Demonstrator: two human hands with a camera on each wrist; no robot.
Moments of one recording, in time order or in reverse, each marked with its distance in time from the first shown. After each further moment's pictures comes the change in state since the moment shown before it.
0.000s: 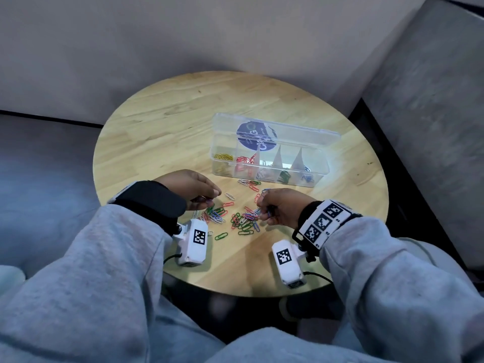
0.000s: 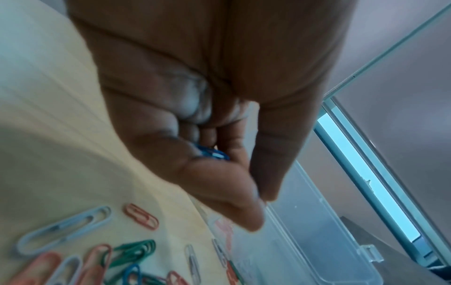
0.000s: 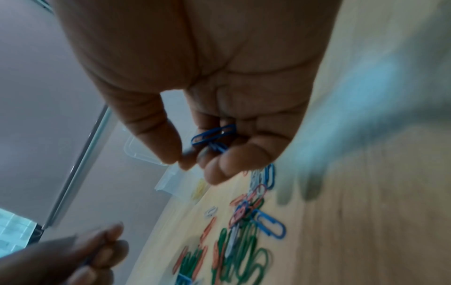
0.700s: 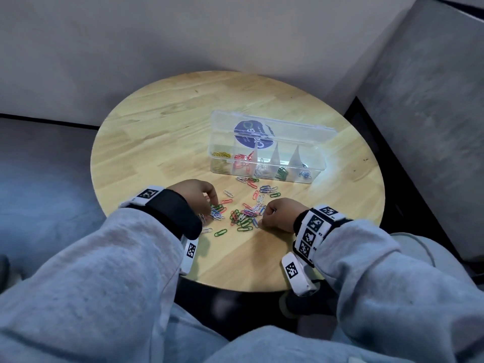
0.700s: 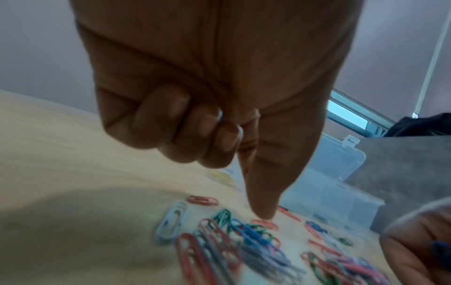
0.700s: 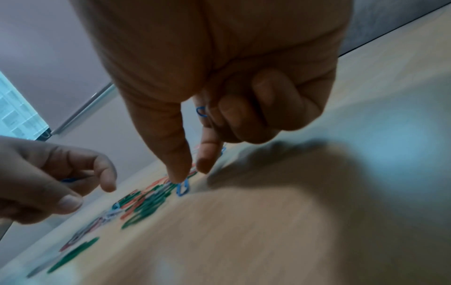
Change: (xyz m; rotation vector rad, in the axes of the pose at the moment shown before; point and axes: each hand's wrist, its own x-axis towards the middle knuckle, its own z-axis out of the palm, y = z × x) left_hand -0.006 -0.007 0.017 0.836 0.133 0.081; right_hand -0.014 0.015 0.006 -0.851 0.179 -0.022
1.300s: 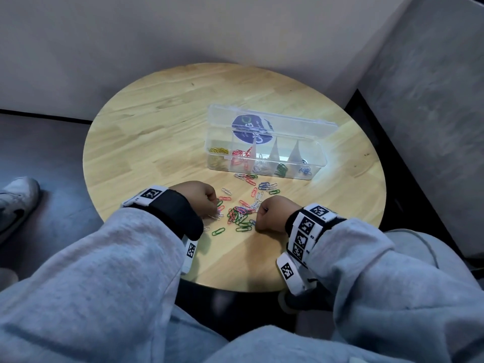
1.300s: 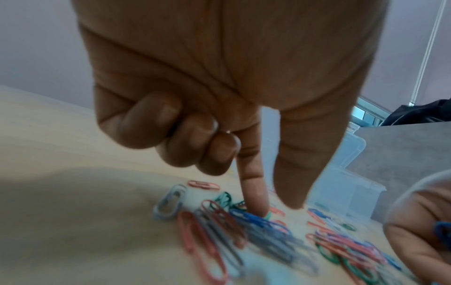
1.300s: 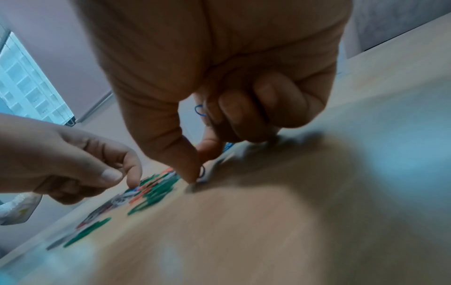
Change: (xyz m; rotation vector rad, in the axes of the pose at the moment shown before) left_hand 0.016 -0.002 0.014 0.062 -0.024 0.037; right_hand 0.011 -0.005 0.010 -0.044 -0.031 -0.036
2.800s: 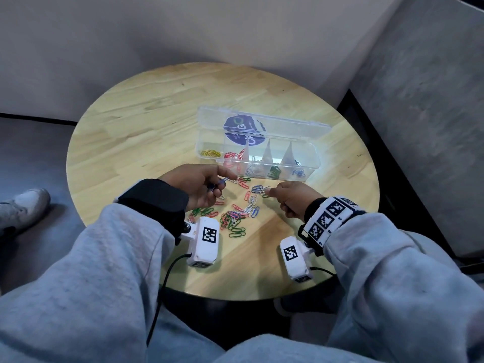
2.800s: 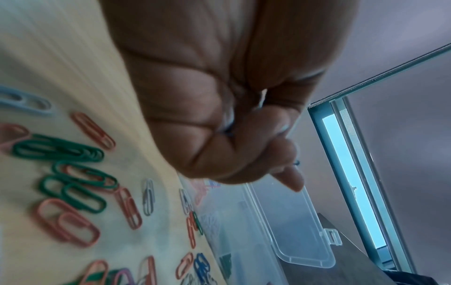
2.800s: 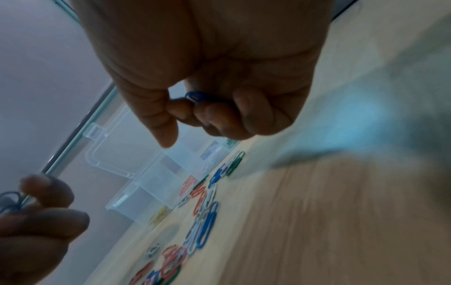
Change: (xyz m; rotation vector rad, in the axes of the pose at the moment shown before) left_hand 0.006 0.027 -0.024 -1.247 -0.258 -0.040; right_hand 0.013 0.035 -0.034 0.702 0.127 0.101
